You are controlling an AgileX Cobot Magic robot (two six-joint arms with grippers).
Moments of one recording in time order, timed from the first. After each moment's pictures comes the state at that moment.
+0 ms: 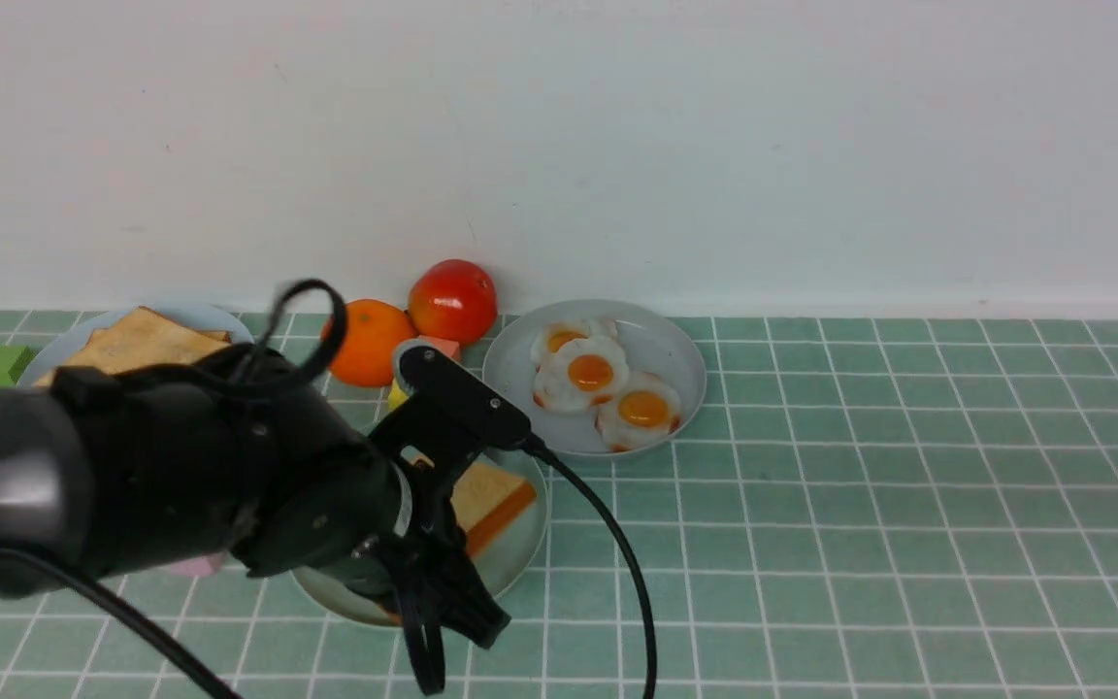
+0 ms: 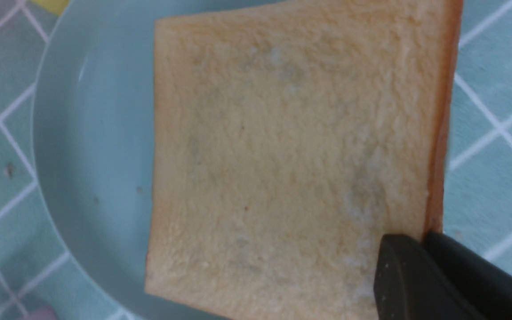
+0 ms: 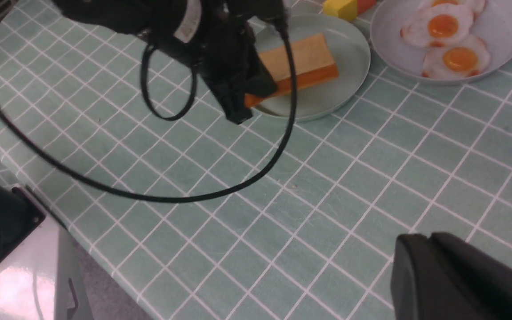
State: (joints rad) right arm 0.24 0.67 -0.92 0.59 1.07 -0.41; left arm -0.63 1.64 -0.93 0.31 0.44 -0.16
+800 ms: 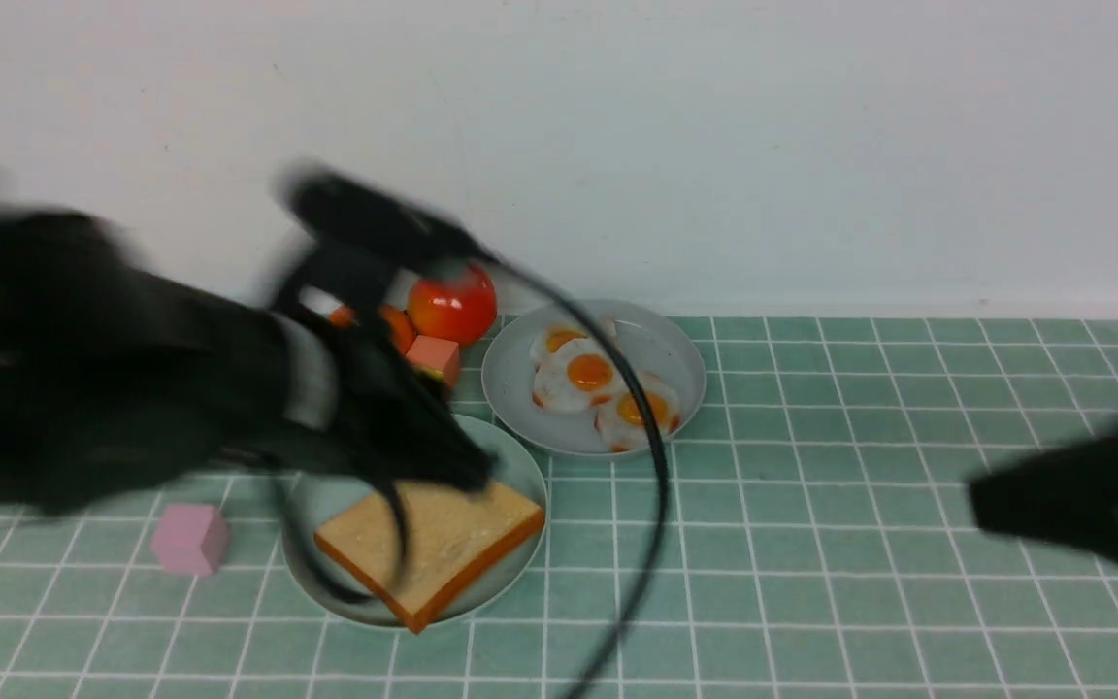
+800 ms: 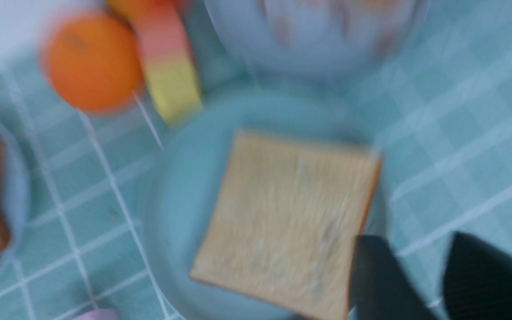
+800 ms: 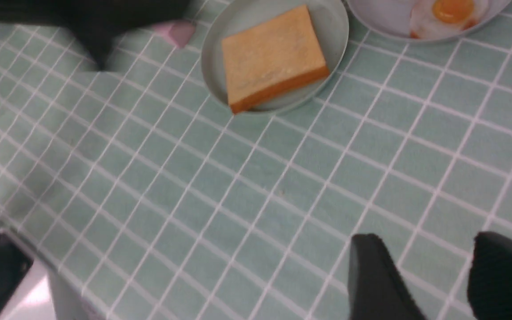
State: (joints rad) right arm 0.24 1.01 -0.97 0.62 0.93 -0.37; left arm -0.67 1.22 -0.99 0.38 0.54 -0.44
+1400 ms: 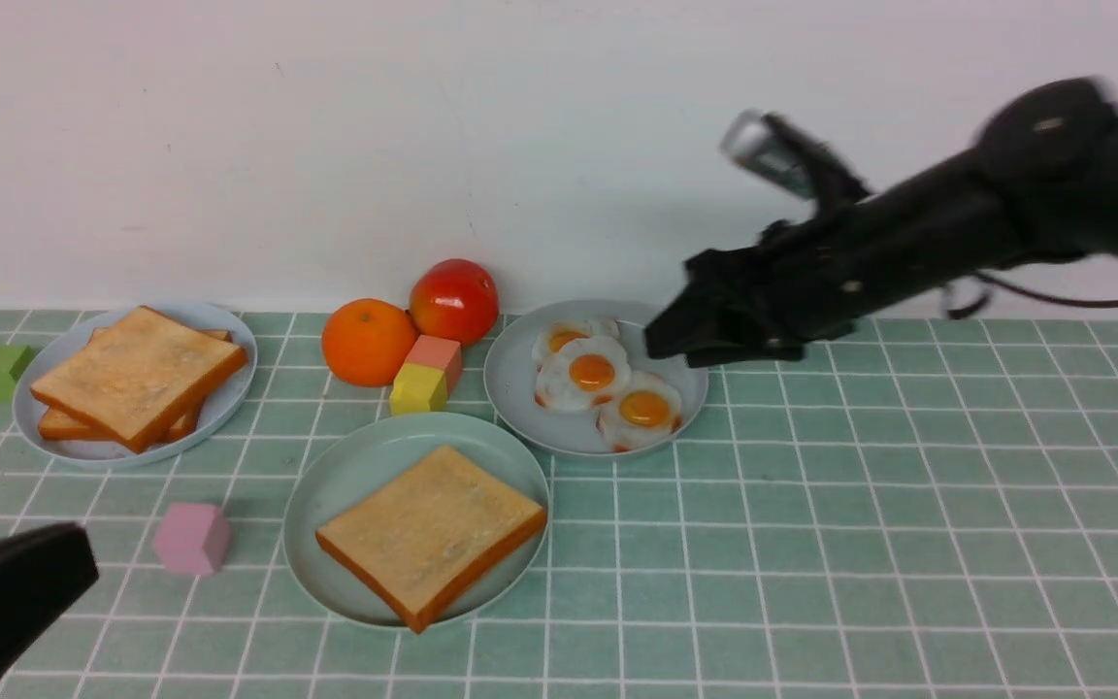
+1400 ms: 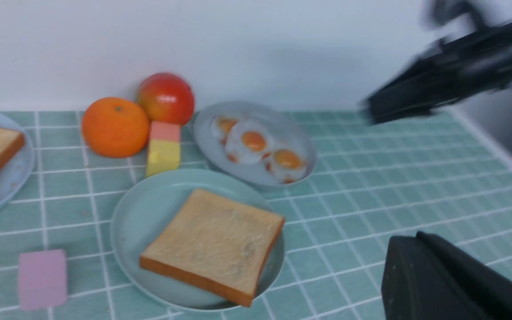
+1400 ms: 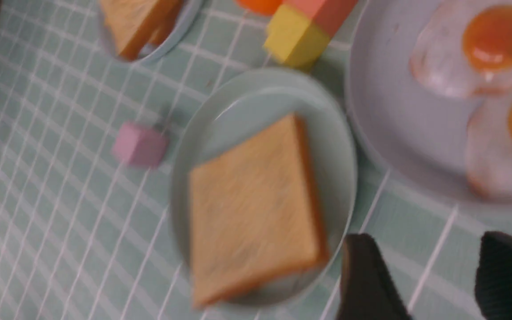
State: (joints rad) right arm 0.24 2.01 -1.59 0.95 0.84 -0.53; left arm -0.67 0.35 -0.44 0.33 0.38 -0.66
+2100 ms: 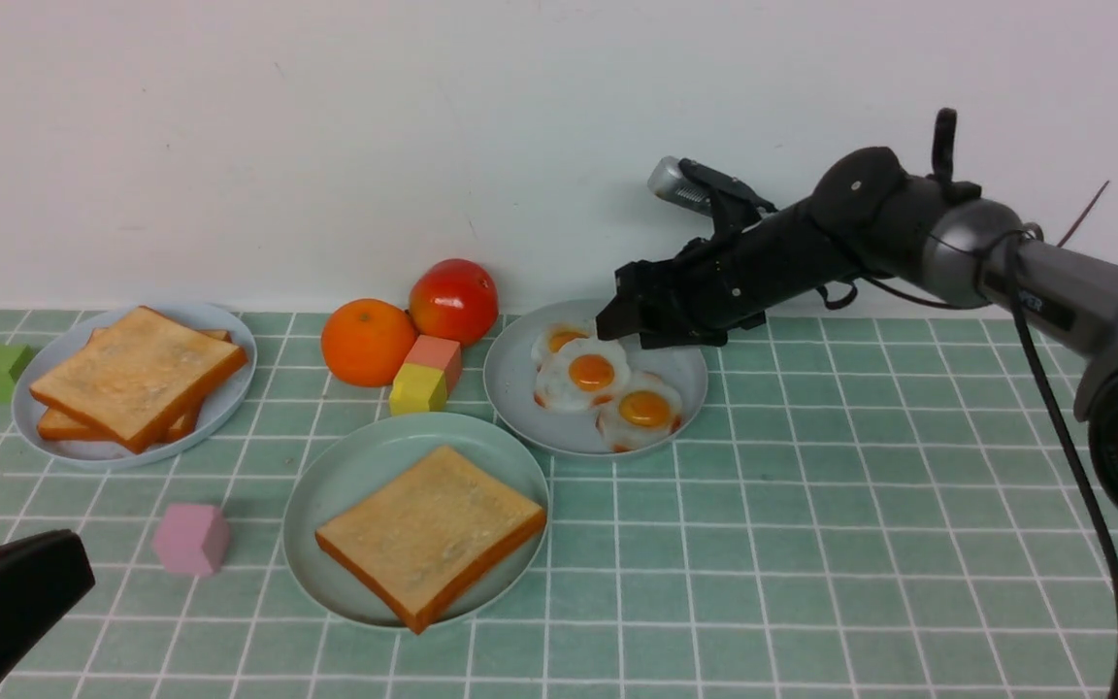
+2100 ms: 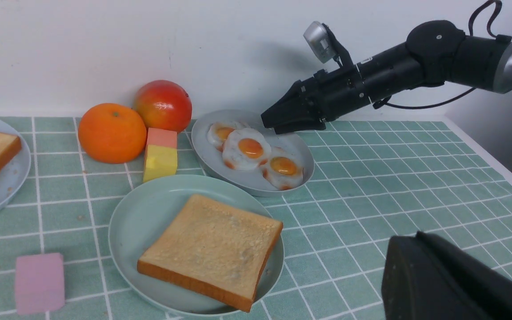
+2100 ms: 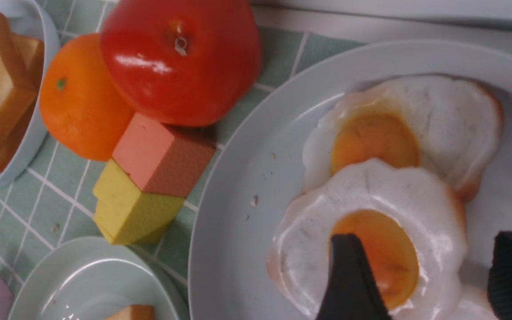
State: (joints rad) right arm 0.24 2.44 -2.08 0.84 0.78 -0.42; left arm -0.67 0.34 -0.43 0.35 0.36 -0.67
